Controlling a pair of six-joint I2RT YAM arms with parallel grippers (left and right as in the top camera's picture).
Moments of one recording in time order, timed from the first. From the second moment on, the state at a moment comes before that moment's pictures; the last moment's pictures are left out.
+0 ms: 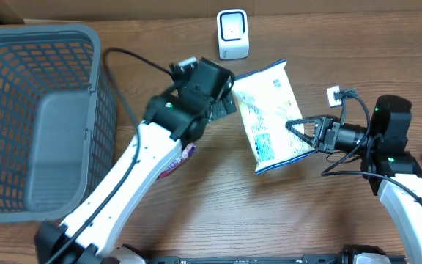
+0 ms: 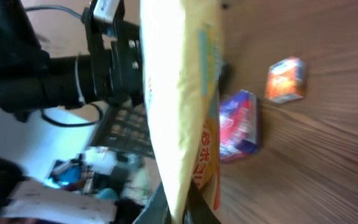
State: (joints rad) left arm -0.56 1.55 1.48 -0.91 -0.28 -0.82; right arm -0.06 1.23 0.70 0.05 -1.30 0.53
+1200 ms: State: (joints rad) left arm -0.56 1.51 1.51 -0.92 -0.65 -0.64; right arm -0.17 1.25 0.70 0.62 -1.49 0.98
